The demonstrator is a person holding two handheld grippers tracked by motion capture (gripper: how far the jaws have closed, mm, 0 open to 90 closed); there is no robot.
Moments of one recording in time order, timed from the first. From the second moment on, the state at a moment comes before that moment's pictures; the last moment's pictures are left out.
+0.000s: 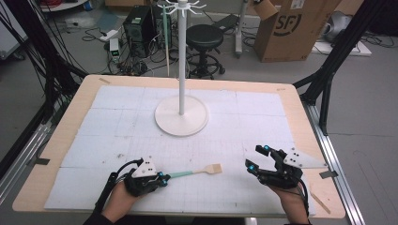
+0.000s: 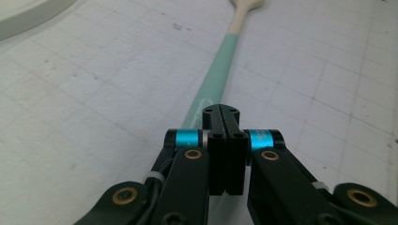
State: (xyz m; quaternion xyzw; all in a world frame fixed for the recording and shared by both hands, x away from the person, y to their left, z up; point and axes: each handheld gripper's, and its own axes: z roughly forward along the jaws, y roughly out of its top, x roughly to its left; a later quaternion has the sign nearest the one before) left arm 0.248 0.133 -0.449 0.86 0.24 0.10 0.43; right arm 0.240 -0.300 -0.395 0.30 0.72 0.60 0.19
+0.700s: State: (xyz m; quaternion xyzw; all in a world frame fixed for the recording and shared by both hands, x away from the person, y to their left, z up) left arm 0.303 0.130 -0.449 0.83 0.33 0.16 0.41; right arm 0.241 -0.298 -0.395 0.30 0.72 0.59 0.19
